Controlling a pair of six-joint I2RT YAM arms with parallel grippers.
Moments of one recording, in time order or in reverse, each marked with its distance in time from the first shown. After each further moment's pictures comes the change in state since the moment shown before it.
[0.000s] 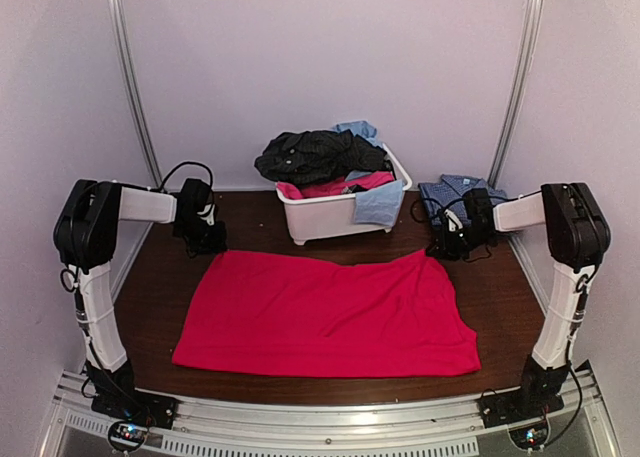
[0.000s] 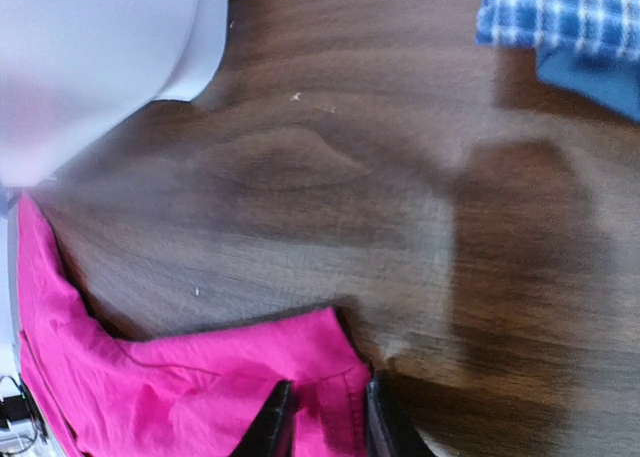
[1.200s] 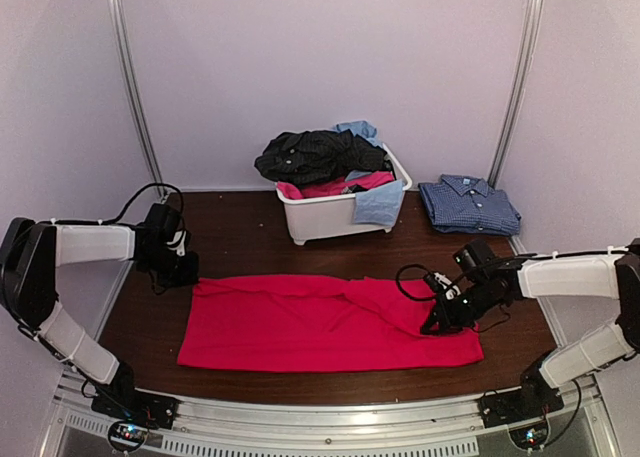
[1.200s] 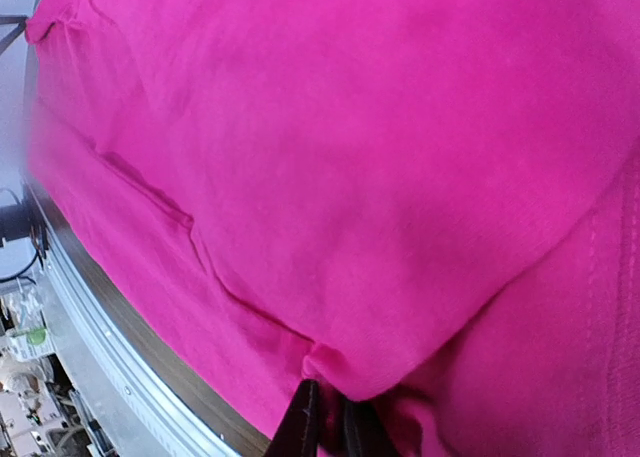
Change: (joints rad) left arm 0.000 -0.520 -0.513 -0.047 -0.064 -0.022; right arm 0.396 -0.647 -0.611 -0.174 0.006 0.174
